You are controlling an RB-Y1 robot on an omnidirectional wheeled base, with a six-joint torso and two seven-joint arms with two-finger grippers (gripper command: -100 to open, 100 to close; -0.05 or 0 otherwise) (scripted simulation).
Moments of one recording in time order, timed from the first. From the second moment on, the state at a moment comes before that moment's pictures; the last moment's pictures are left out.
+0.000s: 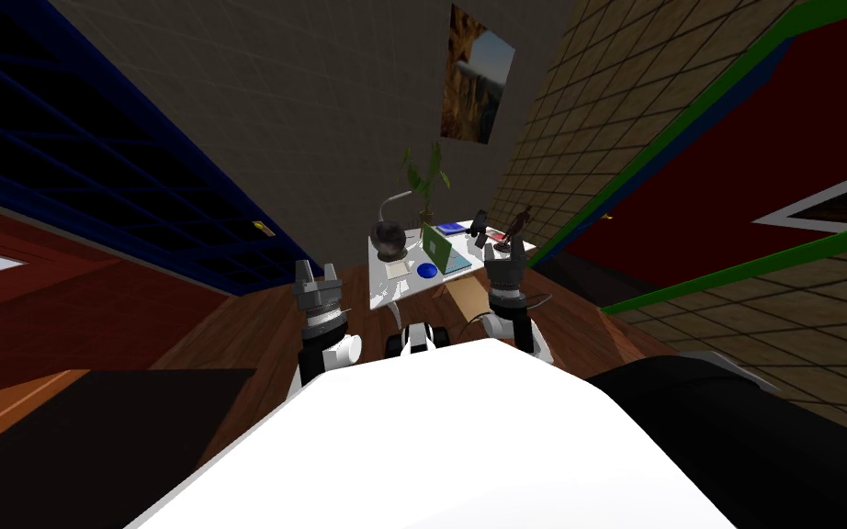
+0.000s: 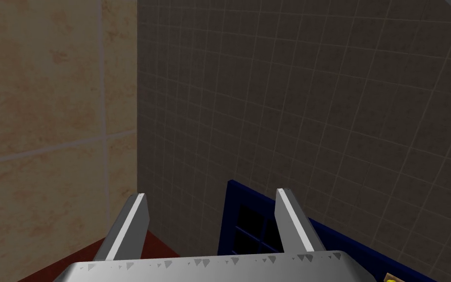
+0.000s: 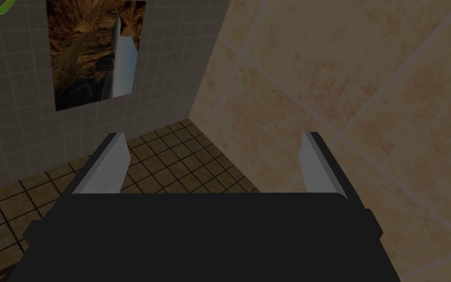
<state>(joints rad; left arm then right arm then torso) 0.52 -0.04 -0.05 -2.23 0.02 -0.56 0.03 0.52 -0.14 -0.07 -2.34 0.02 -0.59 -0.10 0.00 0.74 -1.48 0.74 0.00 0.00</state>
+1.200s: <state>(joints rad) 0.52 -0.03 -0.05 -2.23 0.02 -0.56 0.03 0.52 -0.36 -0.17 -2.20 0.35 -0.59 0.13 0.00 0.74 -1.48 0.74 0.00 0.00</state>
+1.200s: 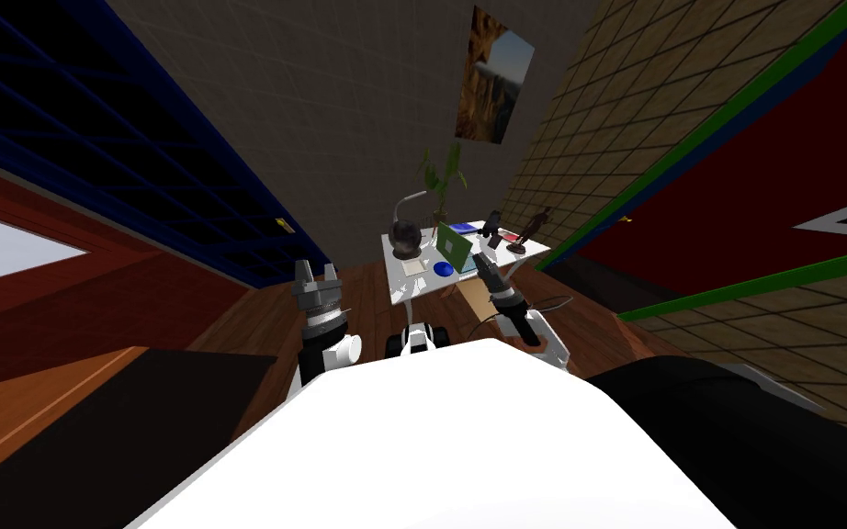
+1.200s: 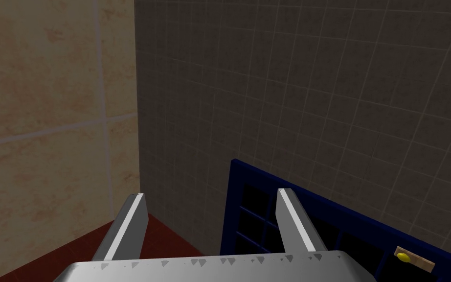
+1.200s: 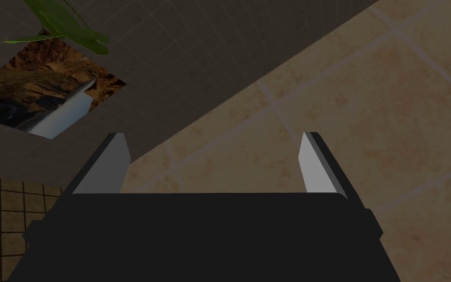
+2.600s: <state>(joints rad) 0.52 -0.03 -0.05 -2.23 0.02 -0.56 0.03 0.46 -0.65 -0.29 -1.95 0.74 -0.54 0.47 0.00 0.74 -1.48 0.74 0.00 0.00</state>
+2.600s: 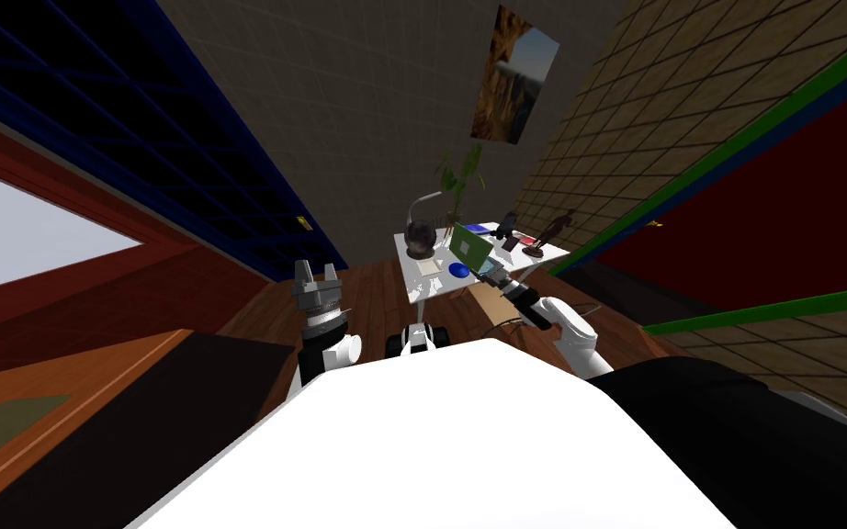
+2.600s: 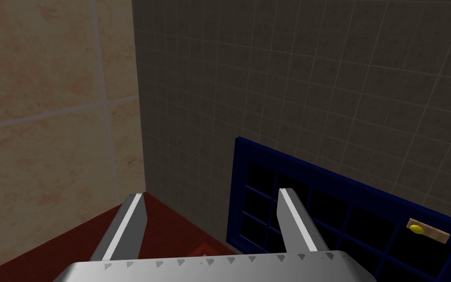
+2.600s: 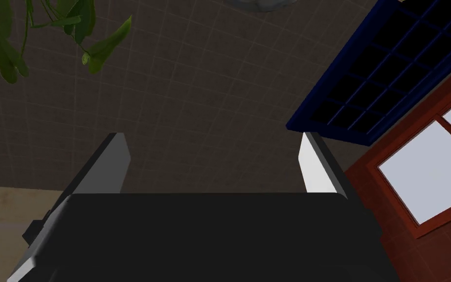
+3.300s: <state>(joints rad) 0.52 -0.03 -0.05 -2.23 0.02 -0.56 0.03 0.41 -0.82 -0.36 -1.80 0.84 -0.49 0.62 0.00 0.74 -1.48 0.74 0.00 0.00</state>
